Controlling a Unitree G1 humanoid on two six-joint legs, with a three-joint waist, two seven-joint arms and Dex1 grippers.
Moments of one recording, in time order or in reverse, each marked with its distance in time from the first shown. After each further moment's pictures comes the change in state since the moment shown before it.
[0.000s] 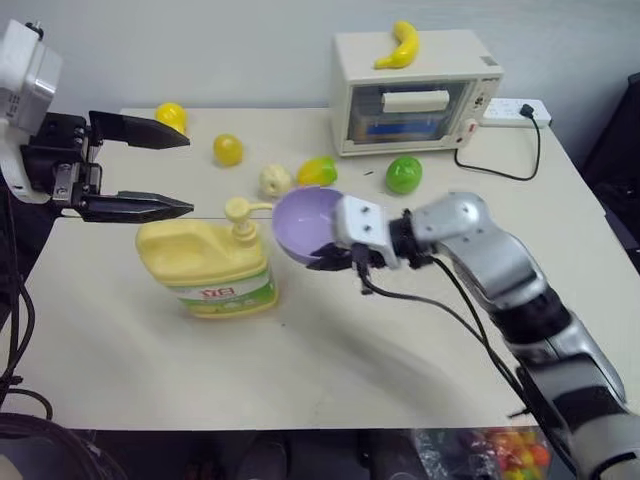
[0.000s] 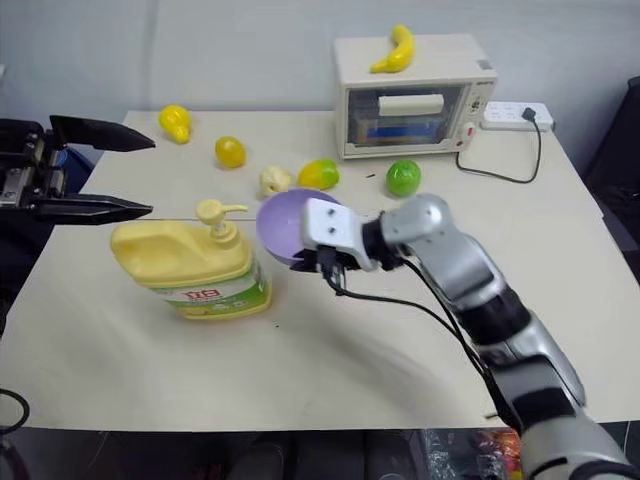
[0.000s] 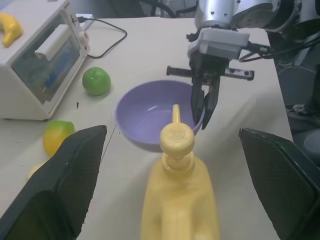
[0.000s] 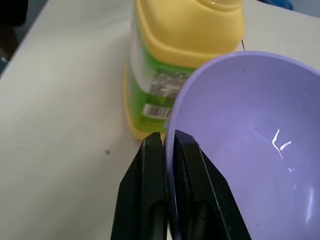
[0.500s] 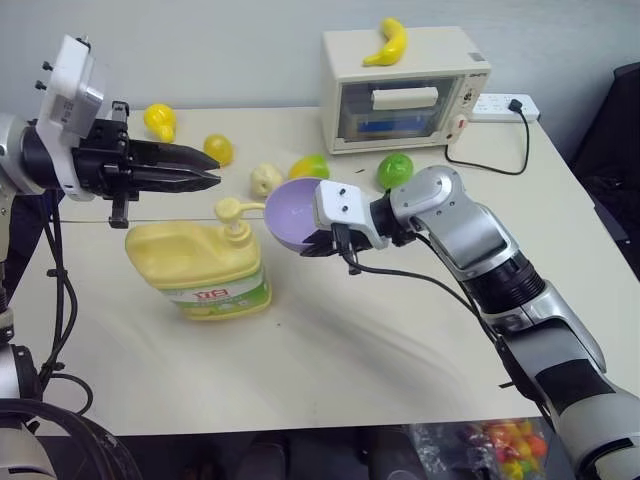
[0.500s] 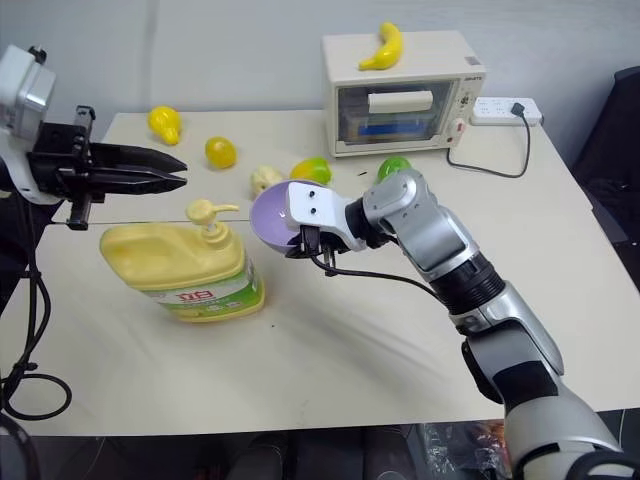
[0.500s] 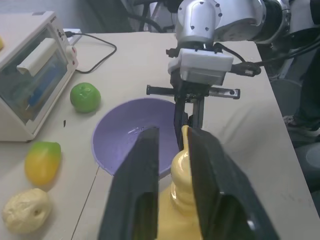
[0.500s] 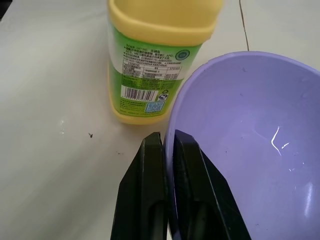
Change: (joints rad) left arm -0.044 -0.139 -0.051 0.034 0.063 -0.018 0.000; right arm -0.096 0.039 0.019 0.141 -0.053 -0.015 0.081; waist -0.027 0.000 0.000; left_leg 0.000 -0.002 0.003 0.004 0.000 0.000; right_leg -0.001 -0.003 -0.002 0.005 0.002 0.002
